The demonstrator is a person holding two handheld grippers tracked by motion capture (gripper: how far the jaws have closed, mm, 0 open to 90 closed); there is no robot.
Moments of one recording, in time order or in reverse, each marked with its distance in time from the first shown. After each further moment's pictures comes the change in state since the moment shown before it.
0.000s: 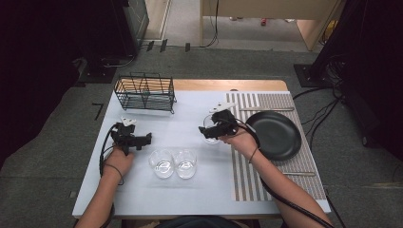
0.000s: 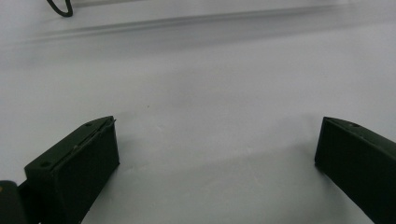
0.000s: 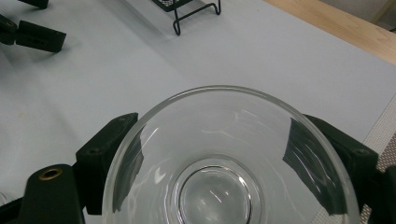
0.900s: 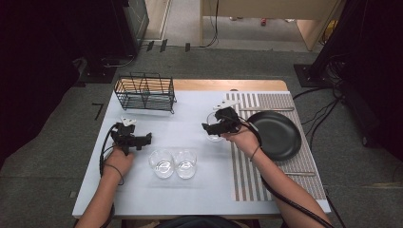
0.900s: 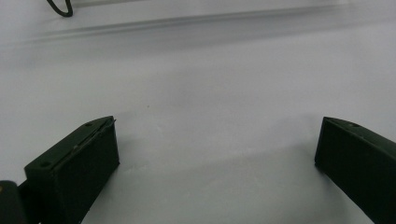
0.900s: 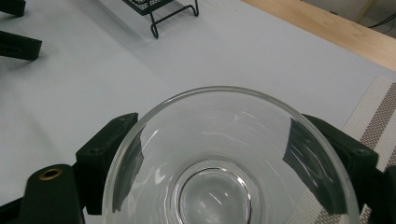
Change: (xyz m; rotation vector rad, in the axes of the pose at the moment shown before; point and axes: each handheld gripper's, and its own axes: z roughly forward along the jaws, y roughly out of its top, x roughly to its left) left arm 0.000 0.000 0.000 0.000 0.000 0.000; right arm -0.013 0.000 0.000 -0.010 -0.036 0.037
